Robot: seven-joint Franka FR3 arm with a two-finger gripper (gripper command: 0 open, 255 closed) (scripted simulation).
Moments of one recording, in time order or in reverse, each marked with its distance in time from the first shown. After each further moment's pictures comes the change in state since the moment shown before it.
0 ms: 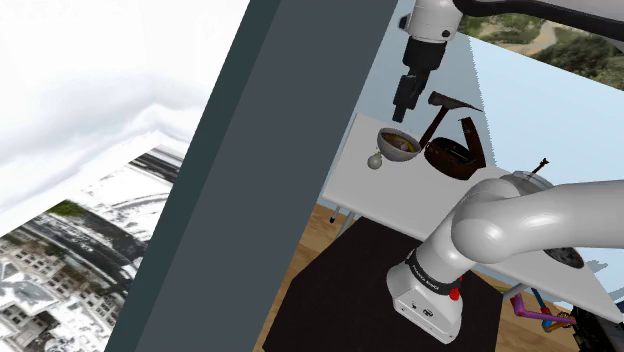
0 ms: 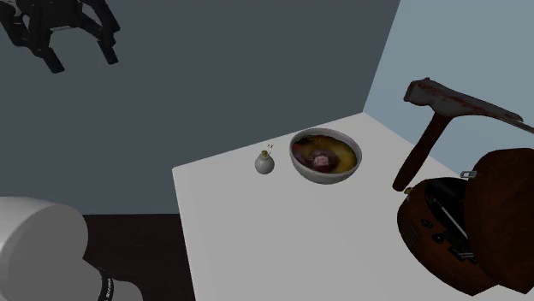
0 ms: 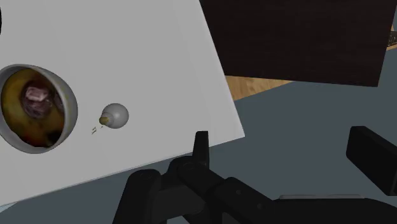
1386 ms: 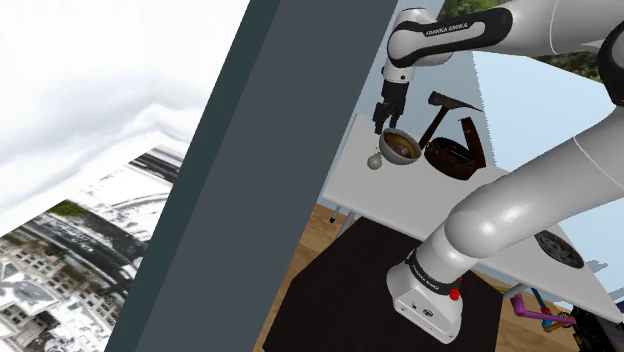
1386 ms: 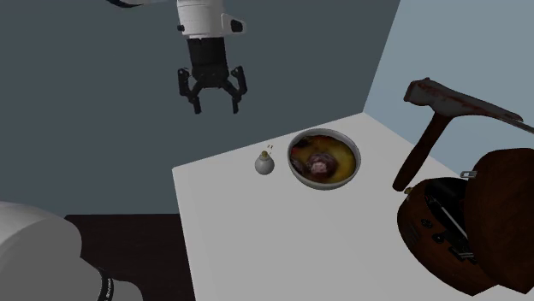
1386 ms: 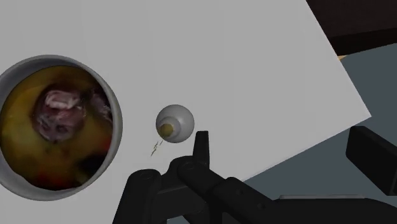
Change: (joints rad) arm -0.159 0.494 -0.307 0.046 -0.105 0.397 -0.158
